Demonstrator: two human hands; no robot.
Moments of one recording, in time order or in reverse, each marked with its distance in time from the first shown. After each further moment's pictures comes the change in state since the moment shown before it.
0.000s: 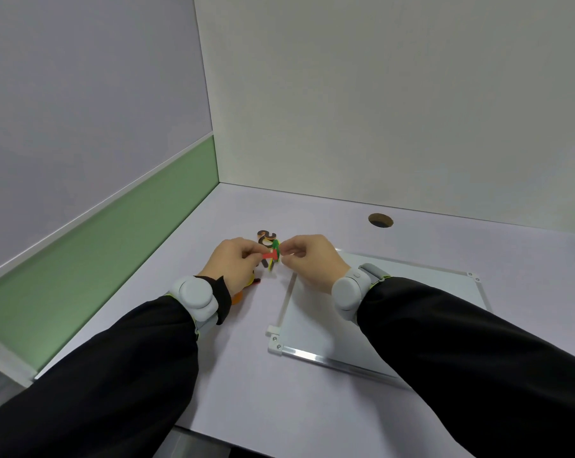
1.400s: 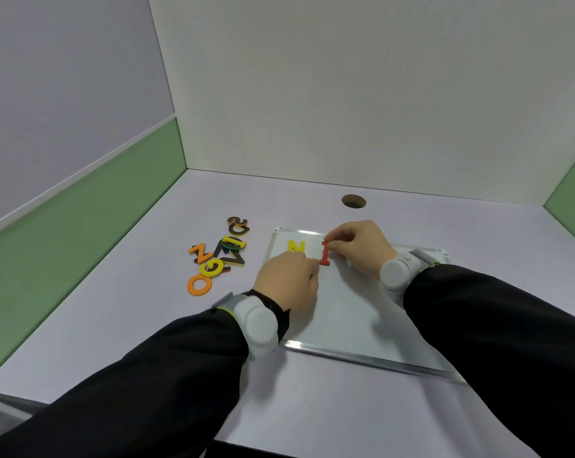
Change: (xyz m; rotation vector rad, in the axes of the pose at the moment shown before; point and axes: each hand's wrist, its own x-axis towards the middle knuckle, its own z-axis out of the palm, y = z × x) left_hand -0.032 0.073 0.104 0.616 -0.233 0.395; right_hand -0.025 0.074 -0.093 -0.062 0.186 0.169
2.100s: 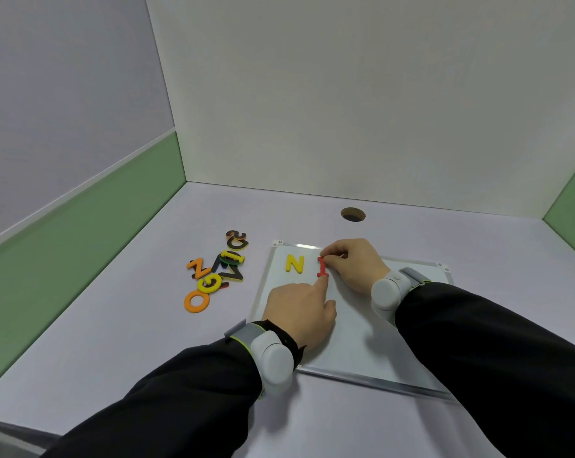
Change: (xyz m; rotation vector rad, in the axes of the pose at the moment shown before) left_hand -0.010 0.023 0.019 0.139 0.025 -0.057; right_hand 0.006 0.009 0.010 -0.087 -0.010 -0.003
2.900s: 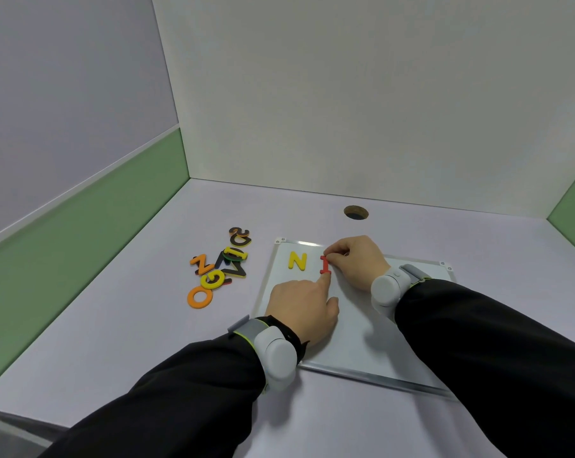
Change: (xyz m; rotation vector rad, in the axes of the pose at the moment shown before) left_hand 0.000 -0.001 0.002 0.023 -0.016 -0.021; right_hand 0.003 -0.002 0.001 -0.083 0.003 0.024
